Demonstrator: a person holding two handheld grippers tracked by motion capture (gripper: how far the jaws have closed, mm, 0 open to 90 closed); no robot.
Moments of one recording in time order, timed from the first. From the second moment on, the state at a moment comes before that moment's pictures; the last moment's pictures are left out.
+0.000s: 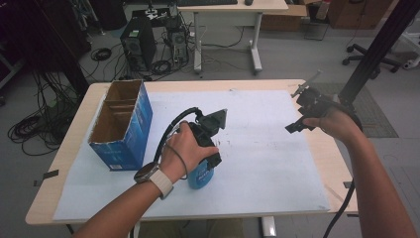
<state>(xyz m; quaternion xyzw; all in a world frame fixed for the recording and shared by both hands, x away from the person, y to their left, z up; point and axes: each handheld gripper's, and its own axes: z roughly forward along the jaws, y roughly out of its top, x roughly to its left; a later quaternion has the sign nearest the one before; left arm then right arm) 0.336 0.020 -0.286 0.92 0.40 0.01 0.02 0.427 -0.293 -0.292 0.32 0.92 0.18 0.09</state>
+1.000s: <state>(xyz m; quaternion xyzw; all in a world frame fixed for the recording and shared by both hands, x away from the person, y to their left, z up) 0.336 0.021 -0.292 0.92 0.40 0.01 0.02 0.426 -0.292 -0.292 0.32 0.92 0.18 0.09</state>
